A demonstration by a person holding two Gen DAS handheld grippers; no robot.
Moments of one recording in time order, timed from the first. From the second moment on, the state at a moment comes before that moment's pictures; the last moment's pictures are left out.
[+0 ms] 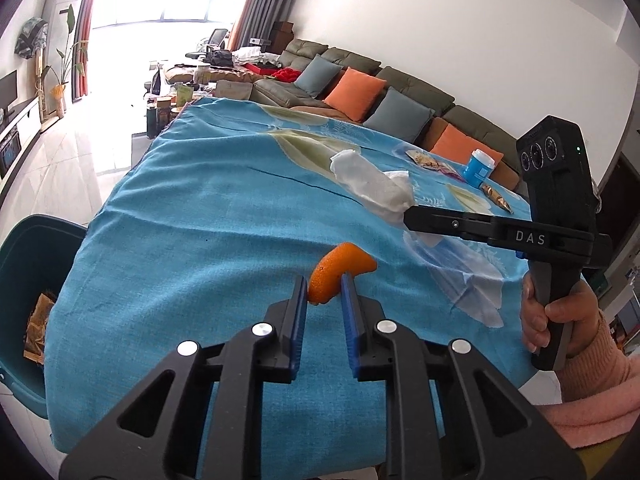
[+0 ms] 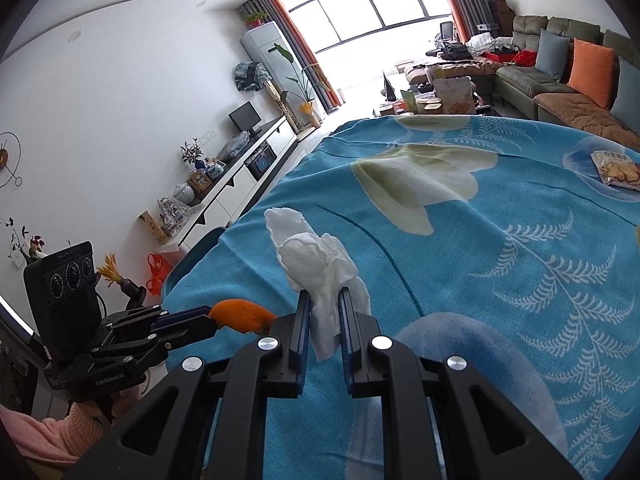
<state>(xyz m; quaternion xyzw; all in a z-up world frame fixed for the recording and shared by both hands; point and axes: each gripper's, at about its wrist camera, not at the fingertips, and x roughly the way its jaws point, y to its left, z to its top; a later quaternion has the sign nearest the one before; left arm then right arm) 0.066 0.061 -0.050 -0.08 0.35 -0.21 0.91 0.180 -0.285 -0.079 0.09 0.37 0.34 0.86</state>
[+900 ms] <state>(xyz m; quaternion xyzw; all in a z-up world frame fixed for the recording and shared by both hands) 0.065 0.030 -0.064 -0.01 0.38 -0.25 0.89 0.177 -0.286 -0.079 0.09 0.38 0.34 0.86</state>
